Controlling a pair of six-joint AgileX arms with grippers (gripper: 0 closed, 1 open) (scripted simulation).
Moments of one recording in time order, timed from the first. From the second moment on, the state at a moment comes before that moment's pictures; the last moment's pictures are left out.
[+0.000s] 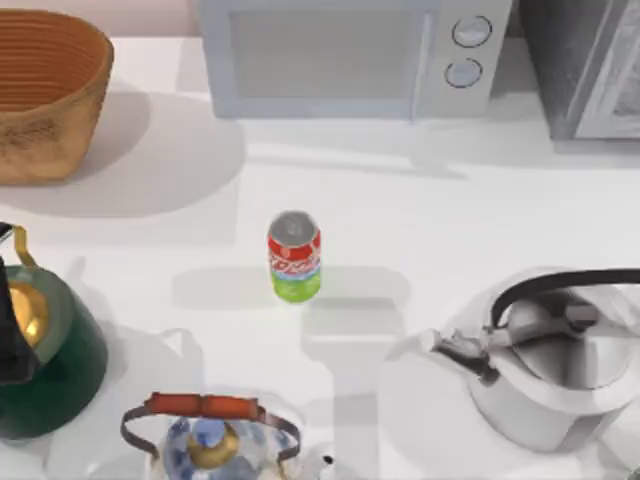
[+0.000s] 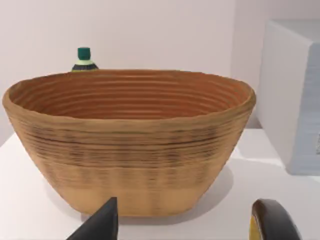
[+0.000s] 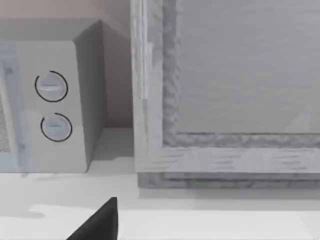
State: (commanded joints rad) left arm 0.00 0.00 0.00 0.00 0.00 0.00; right arm 0.00 0.00 0.00 0.00 0.00 0.00
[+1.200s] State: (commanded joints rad) left arm -0.39 1.42 1.31 -0.89 0.00 0.13; right arm 0.00 0.00 0.00 0.00 0.00 0.00
